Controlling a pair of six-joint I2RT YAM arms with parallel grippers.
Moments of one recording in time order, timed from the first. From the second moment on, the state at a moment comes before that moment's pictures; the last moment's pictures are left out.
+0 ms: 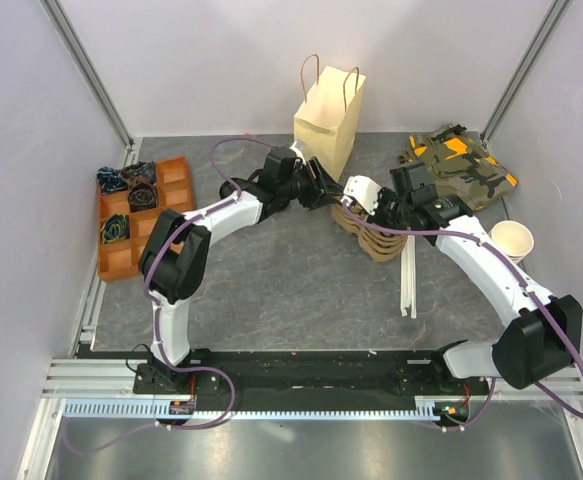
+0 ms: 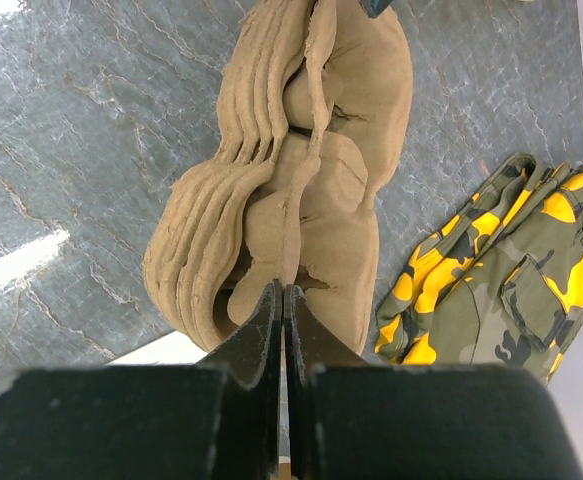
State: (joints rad) left arm -0.57 2.00 1.45 0.10 0.42 -1.02; right arm 0.38 1.35 1.18 -0.67 -0.13 -0.81
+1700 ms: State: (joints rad) left arm -0.57 2.08 1.51 0.06 0.40 -1.04; right arm 0.39 1.35 1.17 -0.67 -0.15 -0.82
